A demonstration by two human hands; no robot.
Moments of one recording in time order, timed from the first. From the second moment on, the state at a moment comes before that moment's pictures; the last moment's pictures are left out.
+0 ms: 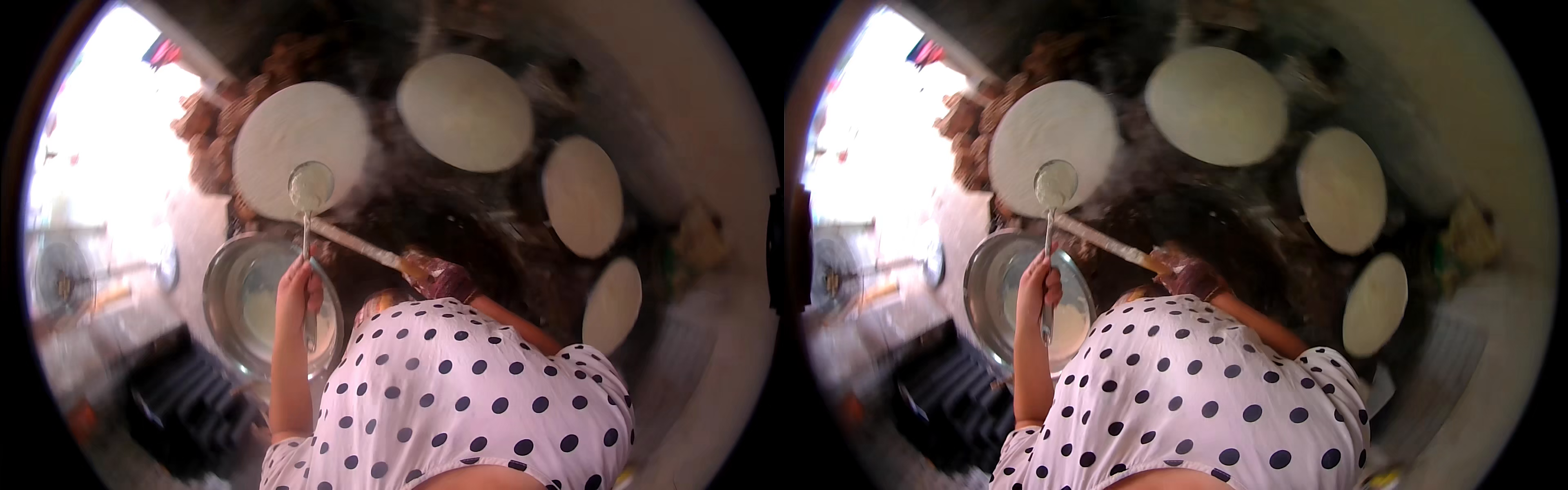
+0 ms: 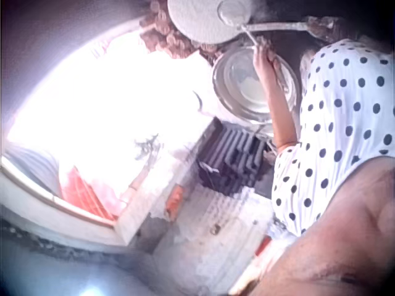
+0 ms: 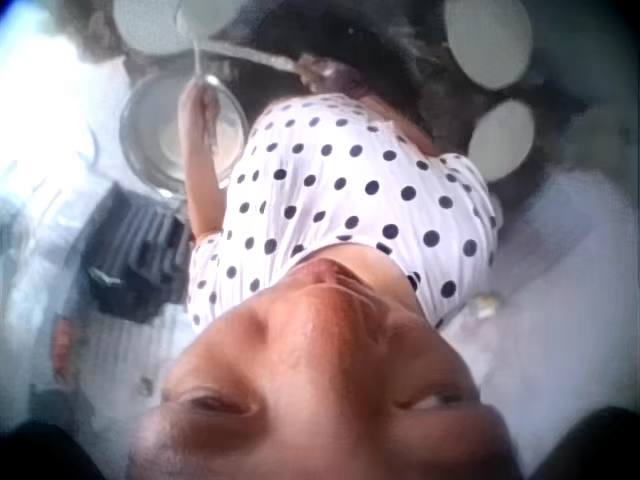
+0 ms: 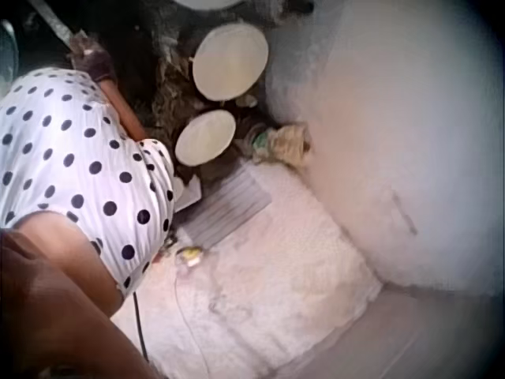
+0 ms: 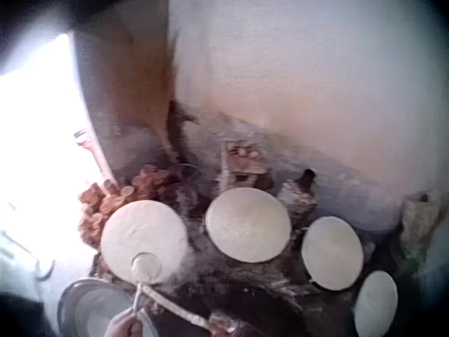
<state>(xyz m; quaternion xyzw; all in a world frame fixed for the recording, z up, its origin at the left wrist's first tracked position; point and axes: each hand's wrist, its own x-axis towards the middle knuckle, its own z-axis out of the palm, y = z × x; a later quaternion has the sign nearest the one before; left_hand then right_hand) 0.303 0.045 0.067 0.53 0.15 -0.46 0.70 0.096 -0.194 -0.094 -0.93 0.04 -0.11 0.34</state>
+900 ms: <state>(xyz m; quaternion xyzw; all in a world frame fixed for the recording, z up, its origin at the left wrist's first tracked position) 0.037 -0.245 0.075 0.42 -0.12 -0.79 0.44 -0.297 -0.376 -0.078 -0.62 0.77 -0.15 0.04</state>
